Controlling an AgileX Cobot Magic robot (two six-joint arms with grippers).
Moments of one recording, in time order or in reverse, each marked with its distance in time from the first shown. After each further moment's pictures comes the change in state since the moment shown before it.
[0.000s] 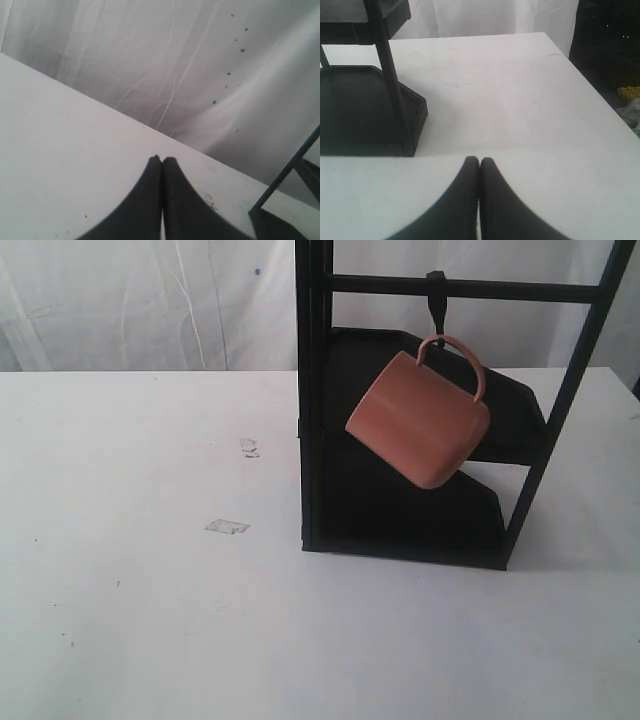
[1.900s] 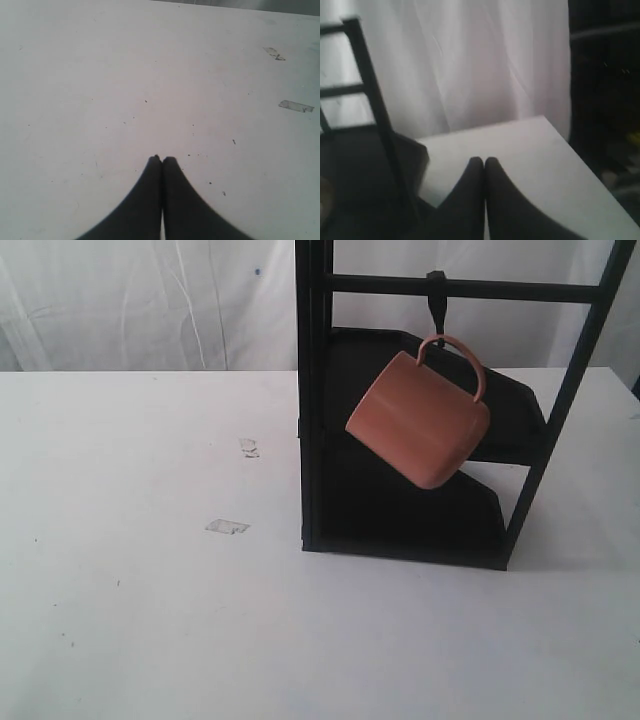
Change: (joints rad) left arm 0.000 0.000 0.015 0.380 0.396 0.014; right arm 0.000 0.335 -0.397 -0.211 -0.079 0.245
